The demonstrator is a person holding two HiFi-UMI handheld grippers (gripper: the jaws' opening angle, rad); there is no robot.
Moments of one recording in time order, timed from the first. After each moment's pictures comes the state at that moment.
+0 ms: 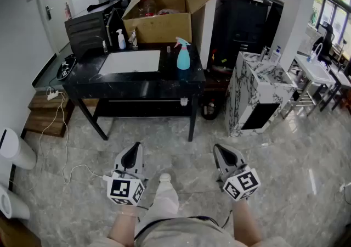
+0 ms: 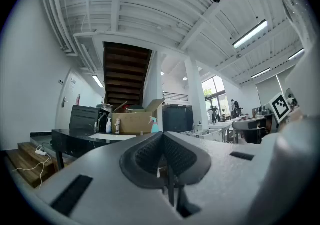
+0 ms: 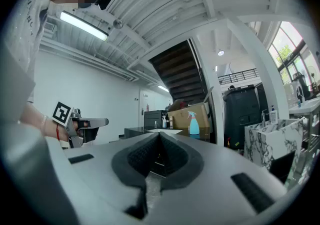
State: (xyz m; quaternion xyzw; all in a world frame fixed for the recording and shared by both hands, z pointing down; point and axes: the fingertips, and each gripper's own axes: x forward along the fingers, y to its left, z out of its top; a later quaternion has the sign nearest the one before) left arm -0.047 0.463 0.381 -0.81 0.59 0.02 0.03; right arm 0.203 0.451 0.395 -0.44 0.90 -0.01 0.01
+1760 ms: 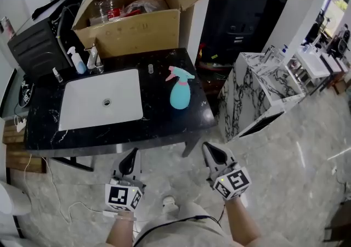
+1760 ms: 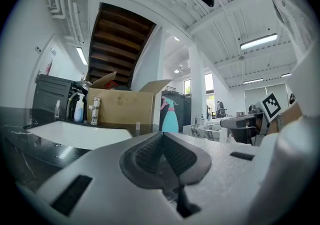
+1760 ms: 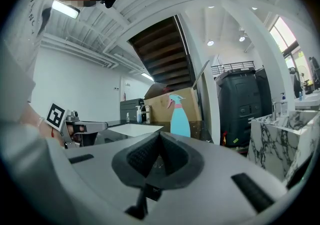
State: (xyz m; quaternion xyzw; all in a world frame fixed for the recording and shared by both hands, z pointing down) left arm -0.089 0.083 0.439 -0.87 0.49 0.00 -0.05; right arm 0.126 0.093 0.432 -0.51 0.86 -0.06 -0.03
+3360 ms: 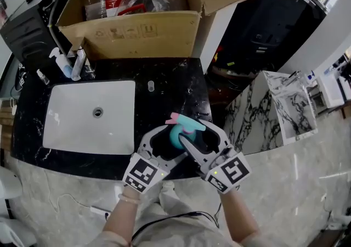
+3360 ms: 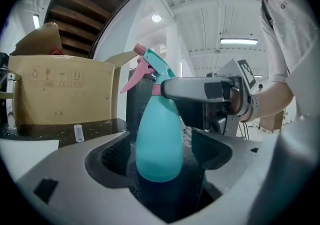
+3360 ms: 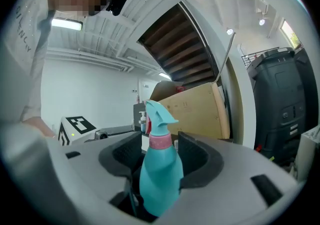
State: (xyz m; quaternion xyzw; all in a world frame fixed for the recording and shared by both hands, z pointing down) left arm 0.085 -0.109 0.457 -0.95 0.29 -0.09 -0.06; right arm 0.087 -0.125 0.388 -0.37 0.93 -0.05 -0.03
